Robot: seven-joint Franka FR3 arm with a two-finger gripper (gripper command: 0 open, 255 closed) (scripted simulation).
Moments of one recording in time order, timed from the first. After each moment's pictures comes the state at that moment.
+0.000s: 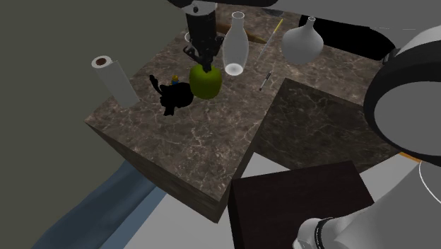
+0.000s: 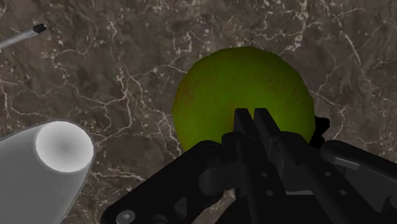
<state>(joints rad) 0.27 0.27 0.25 -1.55 -0.01 1.66 0.00</state>
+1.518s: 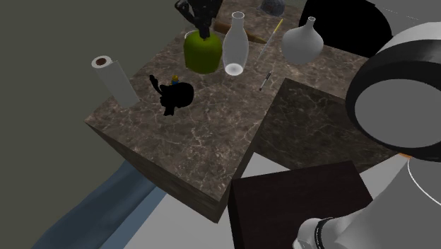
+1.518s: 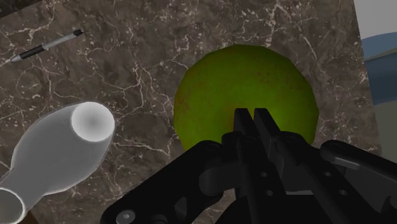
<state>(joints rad) 0.30 0.33 0.25 -1.16 -0.02 1.33 0.01</state>
